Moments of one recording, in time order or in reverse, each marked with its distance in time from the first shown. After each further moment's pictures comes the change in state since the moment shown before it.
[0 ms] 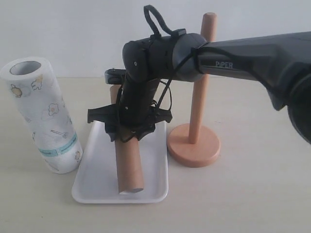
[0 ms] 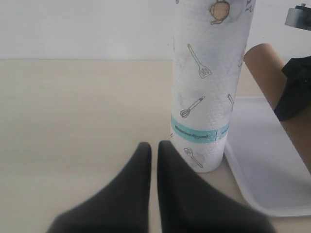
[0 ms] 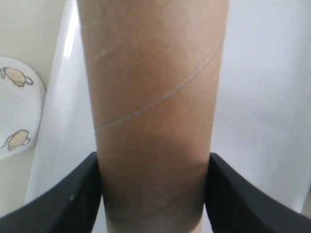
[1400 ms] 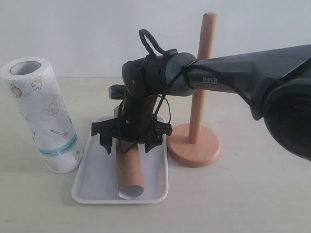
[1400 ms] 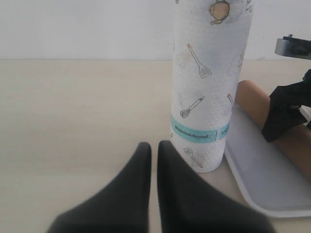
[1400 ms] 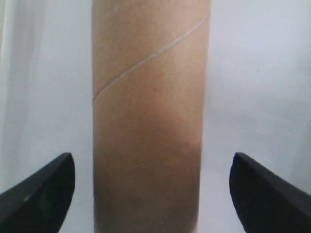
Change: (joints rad) left arm 0.000 0.000 0.000 0.000 0.000 0.000; right arm 0.000 0.075 0.000 -0.002 -0.016 0.039
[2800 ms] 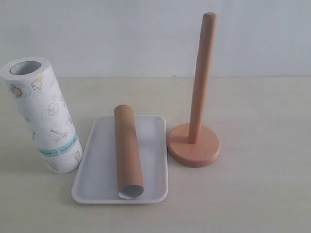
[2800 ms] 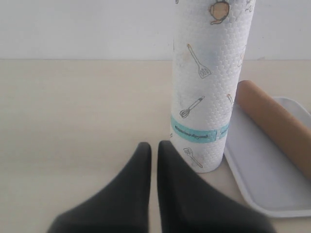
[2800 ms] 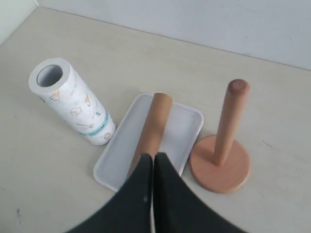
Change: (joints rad) left arm 0.000 0.000 0.000 0.000 0.000 0.000; right arm 0.004 -1.044 0.072 -0.178 0.362 -0.159
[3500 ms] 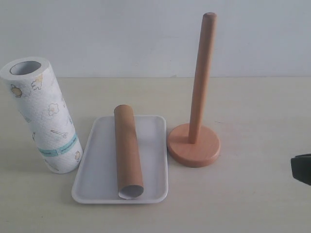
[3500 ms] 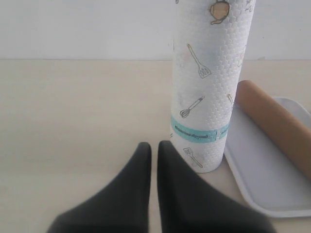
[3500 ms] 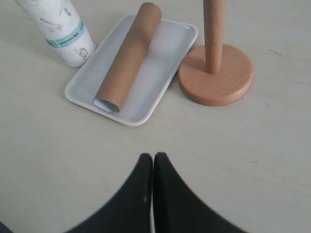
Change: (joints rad) left arm 0.000 0.000 0.000 0.000 0.000 0.000; right arm 0.000 -0.691 1.160 0.021 -0.504 0.016
